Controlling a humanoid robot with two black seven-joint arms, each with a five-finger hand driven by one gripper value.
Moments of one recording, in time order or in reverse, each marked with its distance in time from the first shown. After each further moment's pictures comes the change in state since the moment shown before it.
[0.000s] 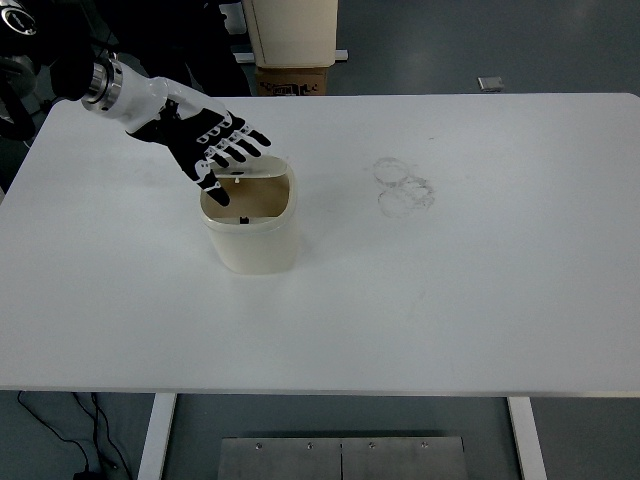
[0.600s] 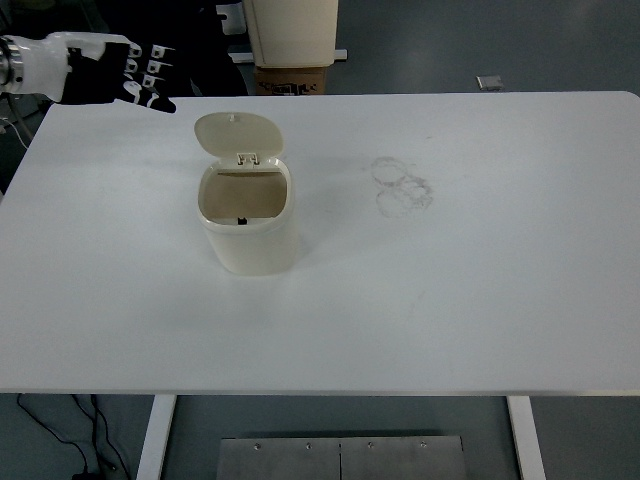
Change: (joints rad) left arm 0.364 0.142 -0.382 0.330 -0.115 0.000 -0.009; right arm 0.000 0.000 0.000 0.000 0.000 0.000 0.000
